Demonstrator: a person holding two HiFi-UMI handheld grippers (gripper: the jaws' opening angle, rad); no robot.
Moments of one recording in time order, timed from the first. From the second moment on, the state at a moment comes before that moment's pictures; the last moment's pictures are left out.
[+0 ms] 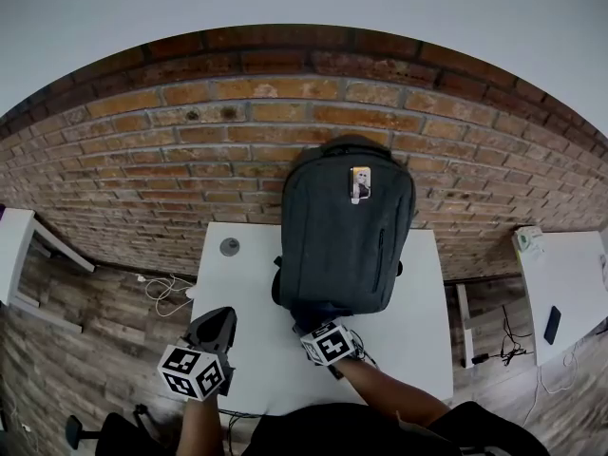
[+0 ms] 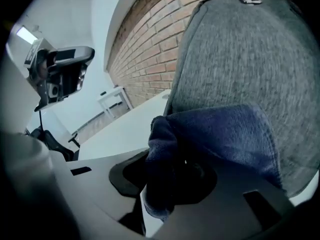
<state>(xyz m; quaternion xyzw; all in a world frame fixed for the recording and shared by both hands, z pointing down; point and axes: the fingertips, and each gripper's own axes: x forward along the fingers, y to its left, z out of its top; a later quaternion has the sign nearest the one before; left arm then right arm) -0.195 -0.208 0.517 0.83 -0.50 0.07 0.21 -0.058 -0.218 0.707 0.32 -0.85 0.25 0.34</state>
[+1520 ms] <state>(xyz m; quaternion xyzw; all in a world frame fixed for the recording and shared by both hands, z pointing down) -0.255 -0.220 0.541 0.83 -0.49 0.06 0.24 -0.089 -0.356 0.529 0.43 -0.87 0.19 0.15</state>
